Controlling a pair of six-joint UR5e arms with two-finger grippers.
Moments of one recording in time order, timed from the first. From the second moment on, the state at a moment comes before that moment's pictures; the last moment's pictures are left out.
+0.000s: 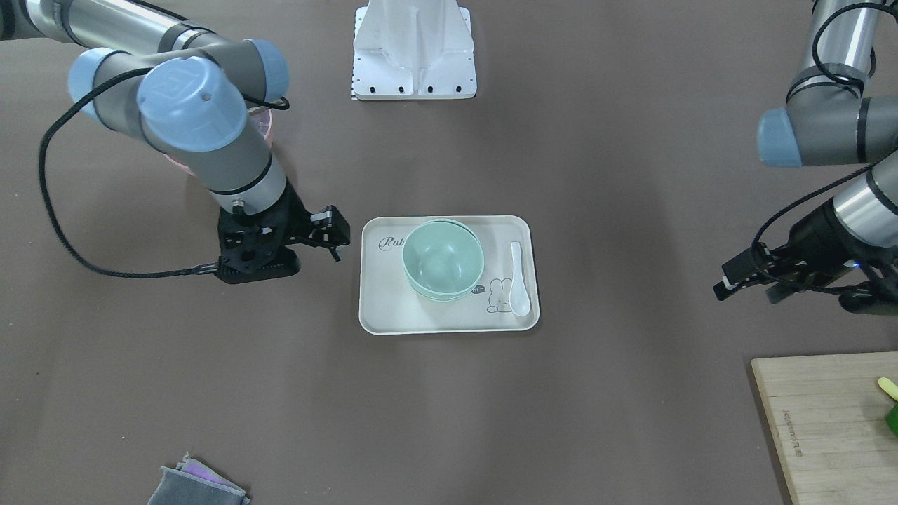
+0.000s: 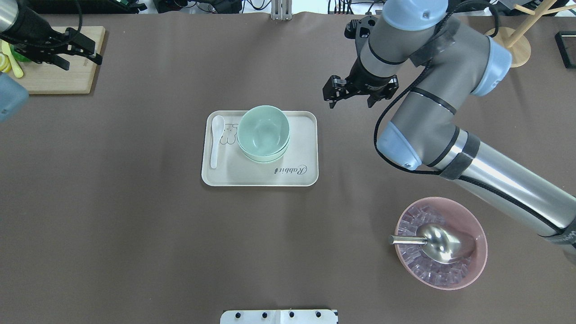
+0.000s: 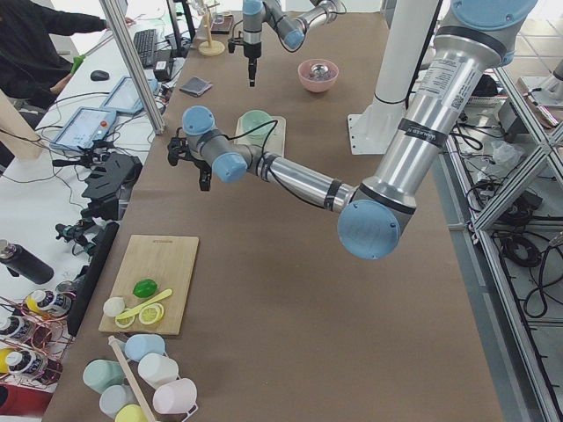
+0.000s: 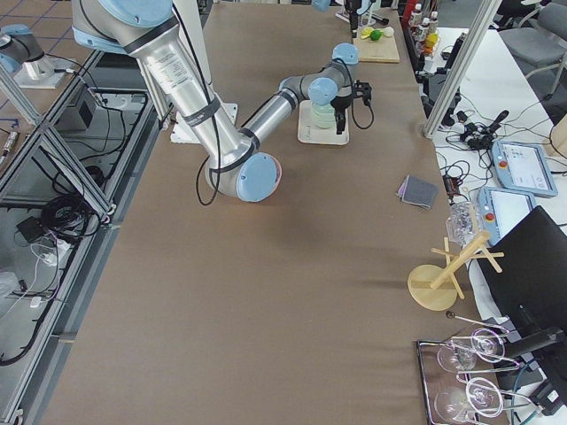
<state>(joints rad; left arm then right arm) -1.22 -1.95 -1.49 -2.01 -2.38 -0.70 0.84 -0.93 1.62 -1.54 2.12 0.85</state>
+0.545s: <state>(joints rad) -1.40 -1.83 -1.45 -2.00 -2.38 -0.35 1.14 -1.16 1.62 -1.55 2.21 0.29</state>
